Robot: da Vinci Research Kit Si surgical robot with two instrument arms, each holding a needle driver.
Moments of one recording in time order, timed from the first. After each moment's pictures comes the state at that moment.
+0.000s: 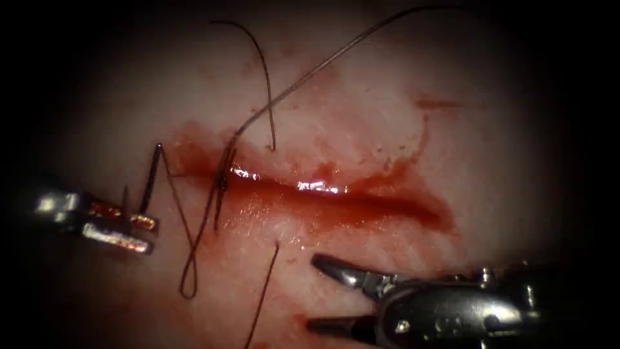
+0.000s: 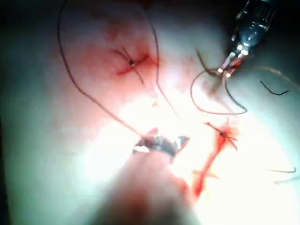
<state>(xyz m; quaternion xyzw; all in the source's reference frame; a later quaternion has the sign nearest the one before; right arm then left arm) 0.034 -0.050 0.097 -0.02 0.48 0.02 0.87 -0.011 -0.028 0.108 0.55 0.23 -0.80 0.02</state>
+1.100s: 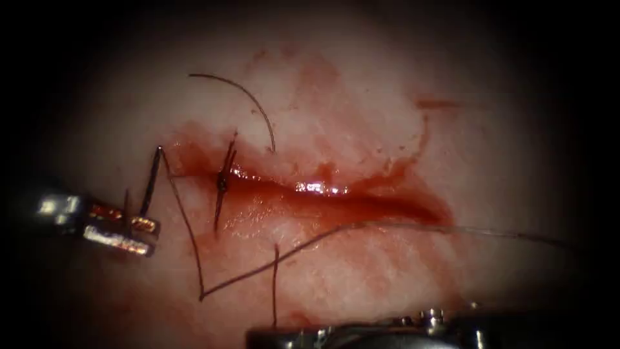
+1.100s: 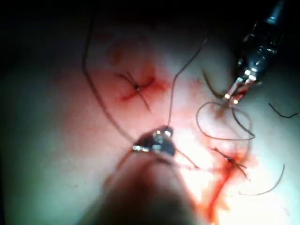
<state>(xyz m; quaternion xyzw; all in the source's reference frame) 0.037 -0.053 0.094 0.03 0.52 -0.03 0.85 -0.011 -0.029 0.108 0.55 0.23 -0.80 0.02</state>
